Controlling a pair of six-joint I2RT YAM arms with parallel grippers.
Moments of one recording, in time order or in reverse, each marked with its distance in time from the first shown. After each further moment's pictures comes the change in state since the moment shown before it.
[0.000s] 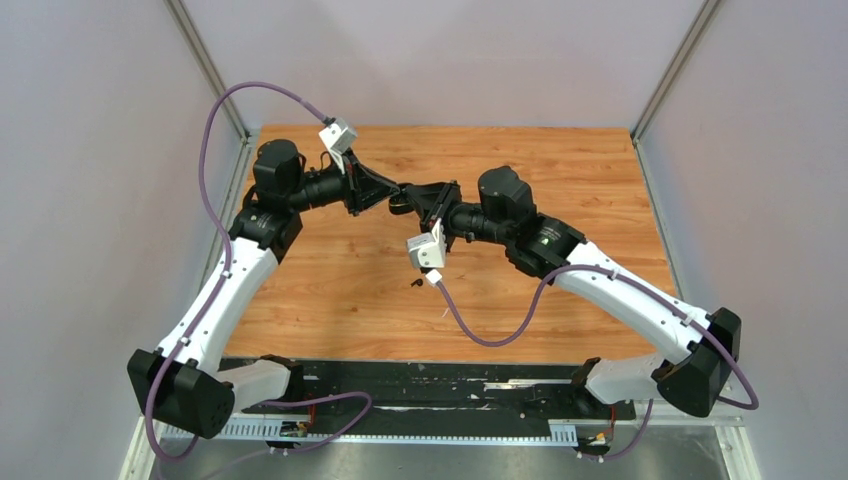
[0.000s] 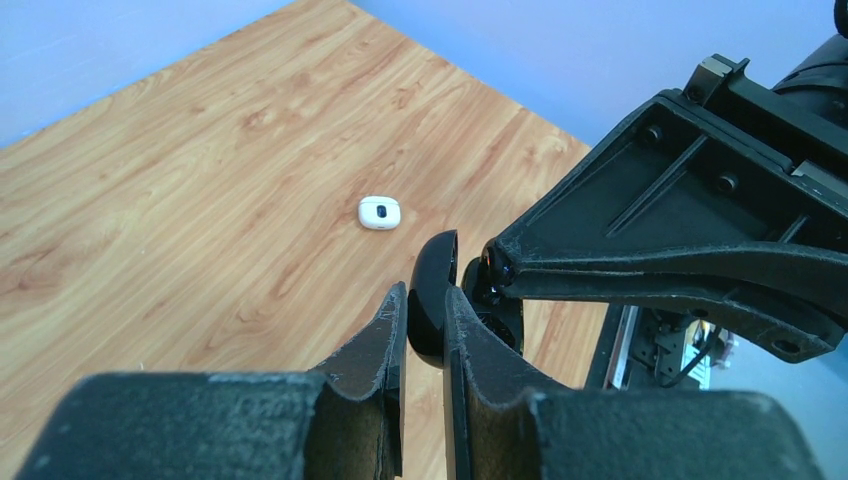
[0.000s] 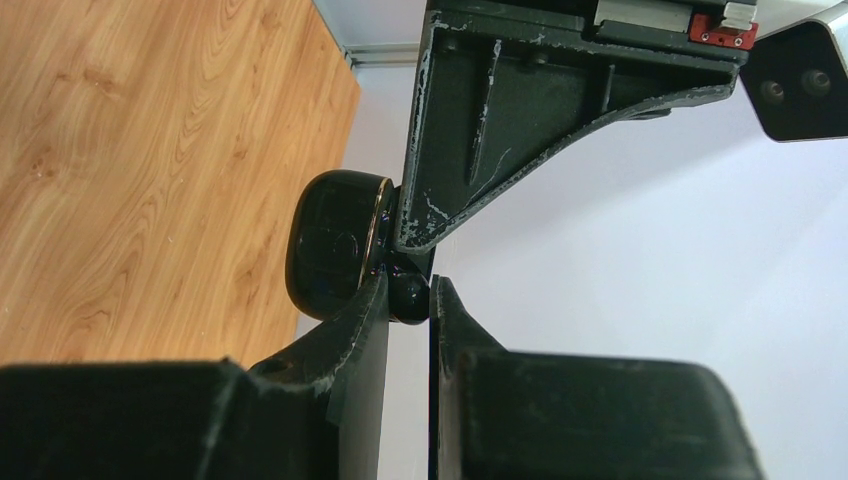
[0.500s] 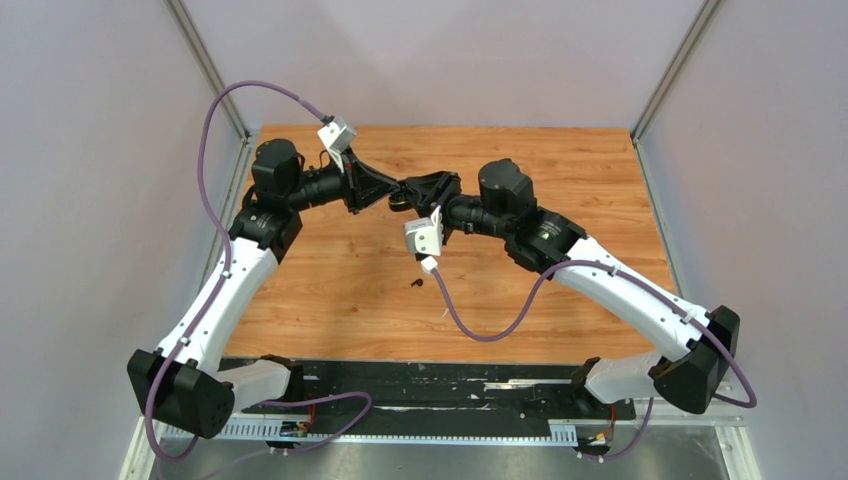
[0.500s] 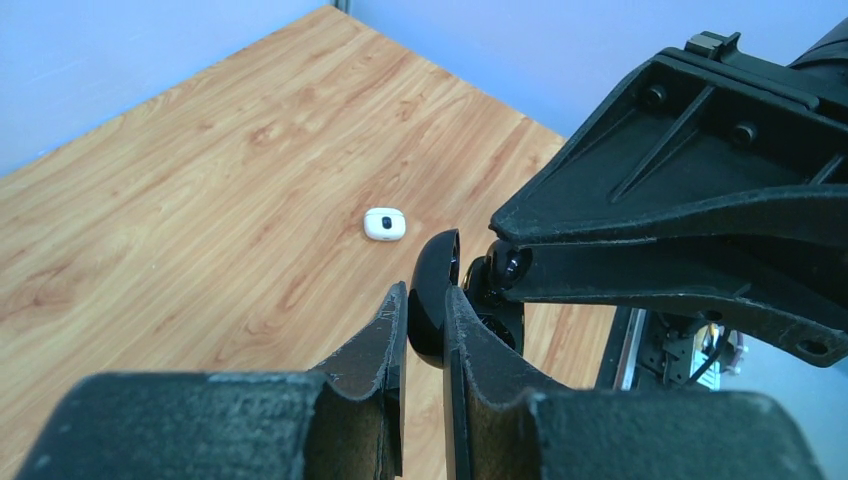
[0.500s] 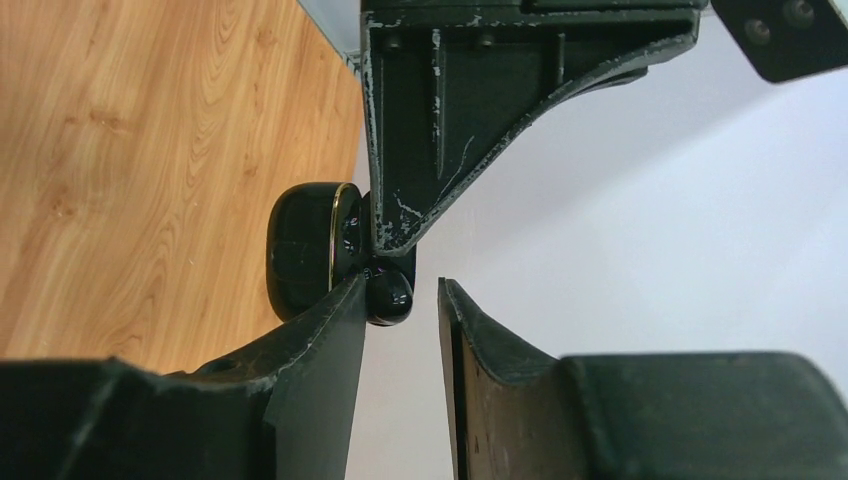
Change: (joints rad) left arm 0.000 0.001 0.000 0.026 -0.009 0.001; right arm 0.000 0.018 0.047 0.000 0.013 0.119
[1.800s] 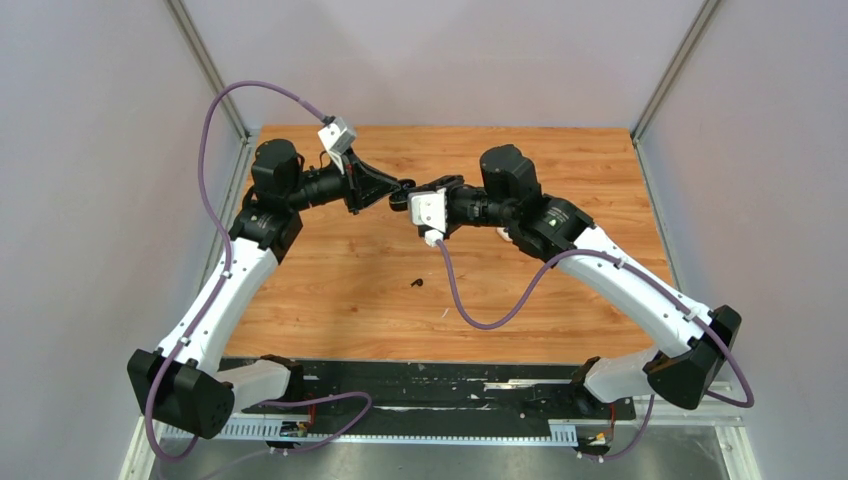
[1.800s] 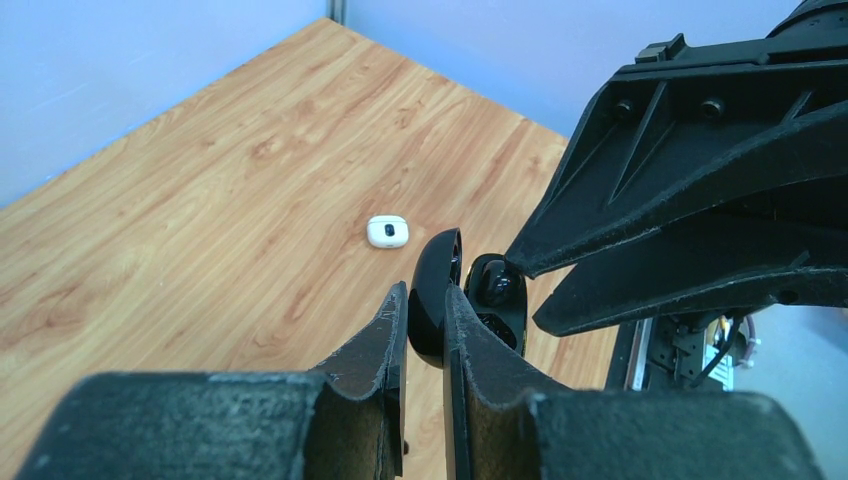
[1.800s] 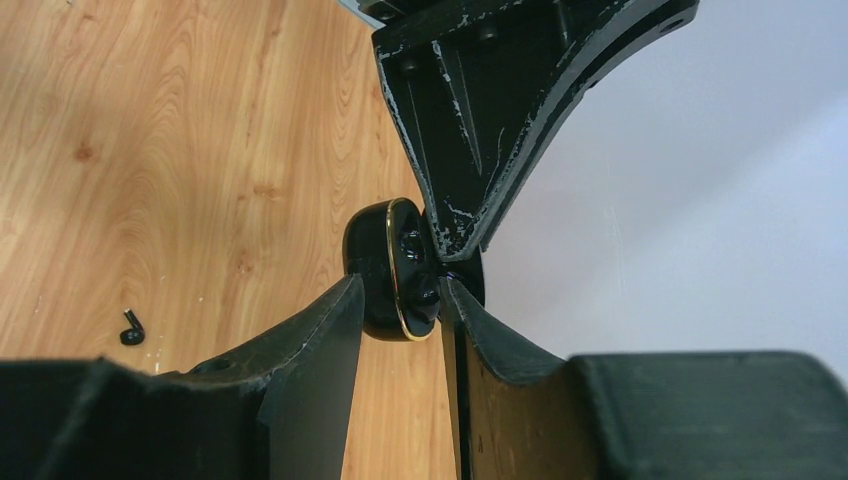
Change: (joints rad) left arm 0.000 0.000 -0.004 0.027 0.019 0.031; right arm -0.035 0.039 0.137 -0.183 -0.124 0.362
